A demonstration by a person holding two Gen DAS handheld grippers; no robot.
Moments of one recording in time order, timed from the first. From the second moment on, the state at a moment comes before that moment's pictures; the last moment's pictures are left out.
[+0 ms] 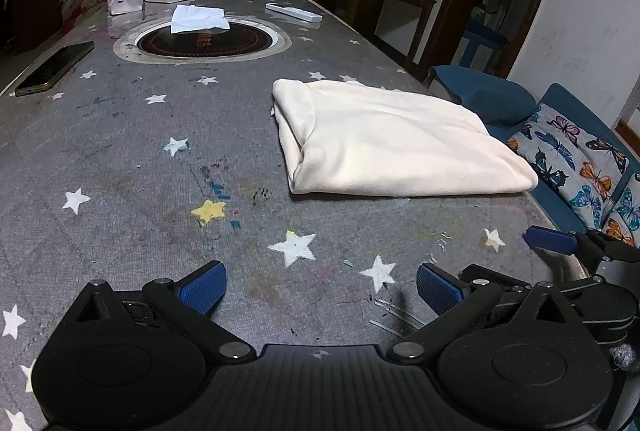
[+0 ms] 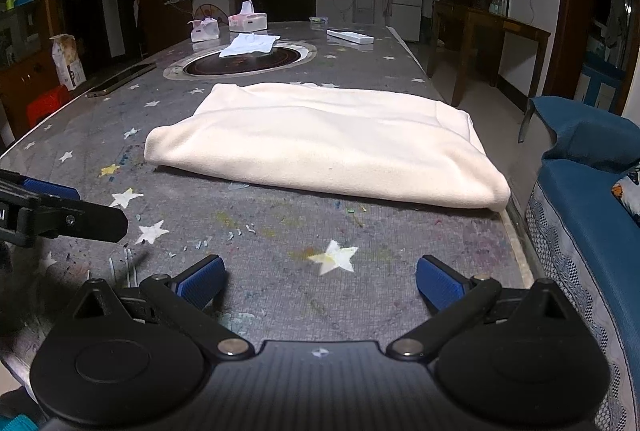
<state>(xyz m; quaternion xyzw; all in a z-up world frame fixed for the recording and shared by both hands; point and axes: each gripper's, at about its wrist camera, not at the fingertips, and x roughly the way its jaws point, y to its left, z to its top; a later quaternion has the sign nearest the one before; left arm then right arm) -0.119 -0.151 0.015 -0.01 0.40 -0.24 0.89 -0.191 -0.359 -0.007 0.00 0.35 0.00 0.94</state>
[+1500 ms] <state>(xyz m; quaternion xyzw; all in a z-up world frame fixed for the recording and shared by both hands) -0.115 -0.165 0.015 0.02 0.42 -0.21 0.88 -0.180 -0.361 -0.003 0.02 0.36 0.00 0.93</state>
